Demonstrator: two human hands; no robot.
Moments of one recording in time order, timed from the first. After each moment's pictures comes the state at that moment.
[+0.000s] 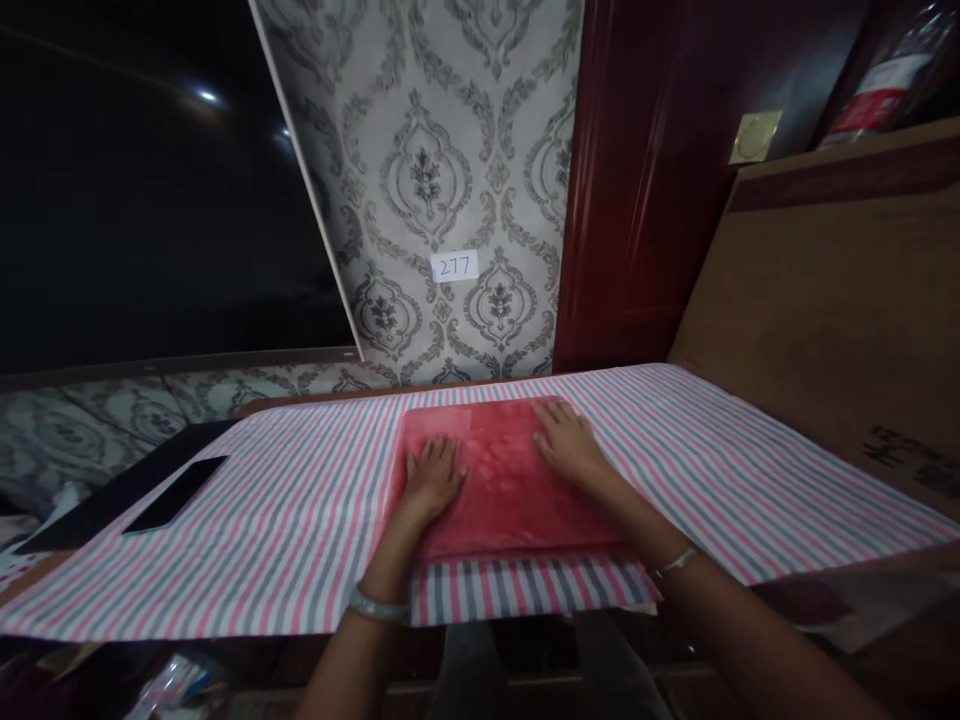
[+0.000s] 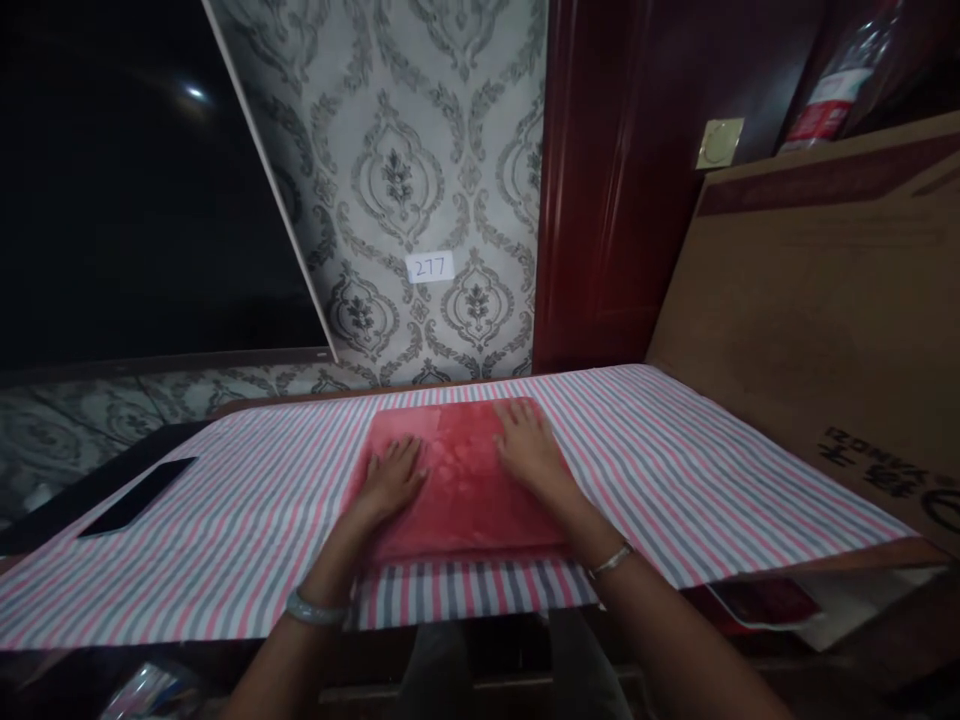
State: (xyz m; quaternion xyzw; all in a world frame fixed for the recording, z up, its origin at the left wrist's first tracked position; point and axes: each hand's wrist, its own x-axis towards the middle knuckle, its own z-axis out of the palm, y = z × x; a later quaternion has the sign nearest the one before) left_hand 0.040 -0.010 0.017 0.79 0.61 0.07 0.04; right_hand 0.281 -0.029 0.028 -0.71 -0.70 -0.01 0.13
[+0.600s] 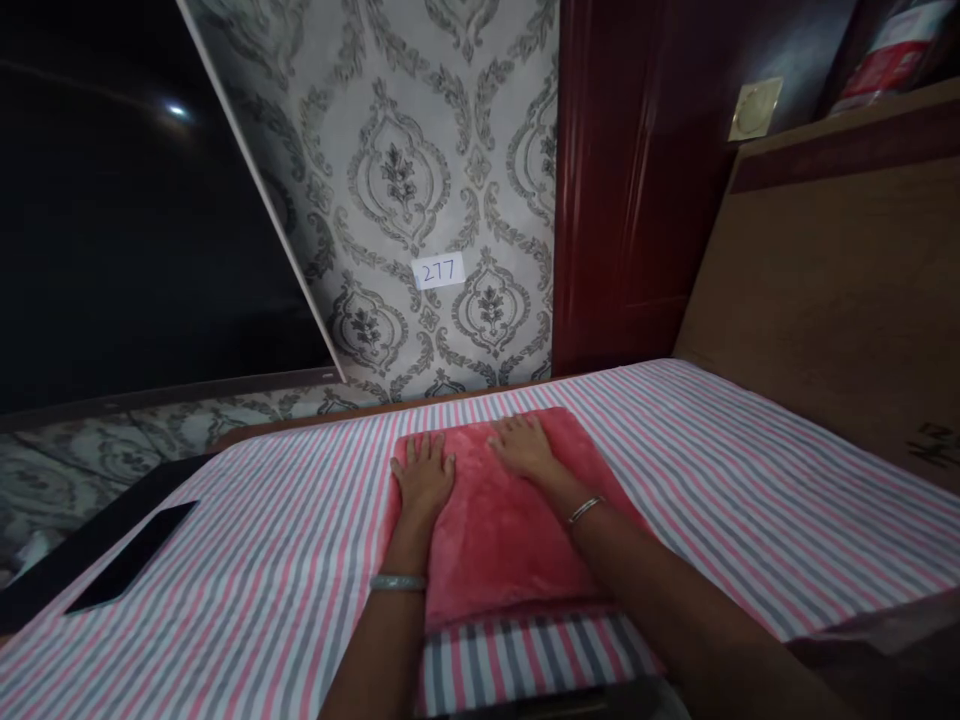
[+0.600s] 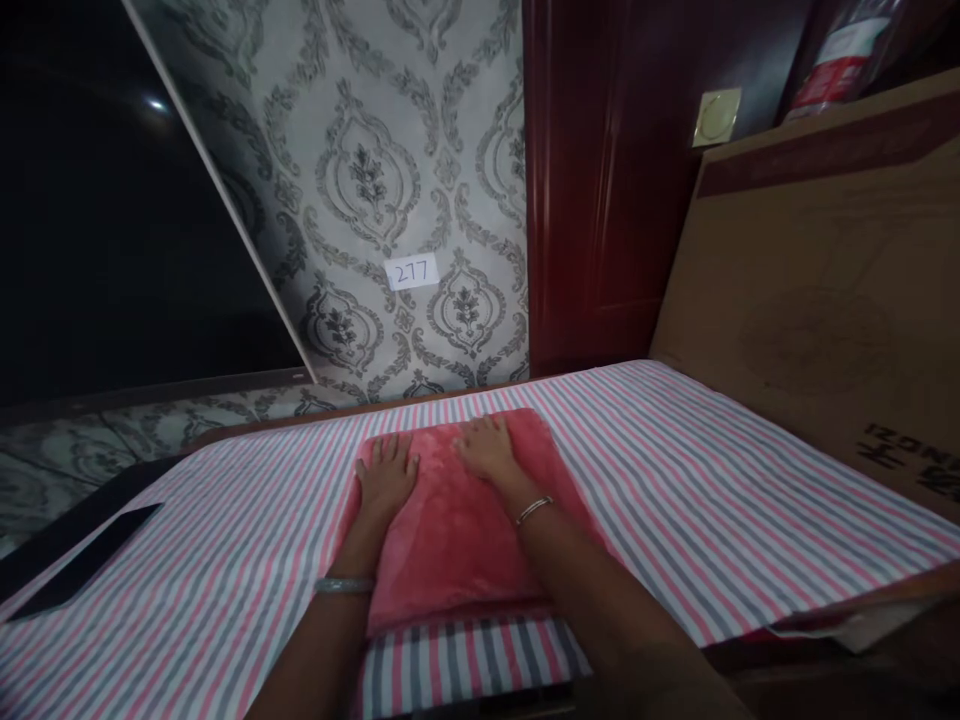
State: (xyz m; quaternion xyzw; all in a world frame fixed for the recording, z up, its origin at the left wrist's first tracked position) left_hand 0.050 0.063 -0.009 0.73 0.67 0.10 -0.04; right_hand 0.239 0.062 -0.002 -0.67 -0.73 0.02 0.14
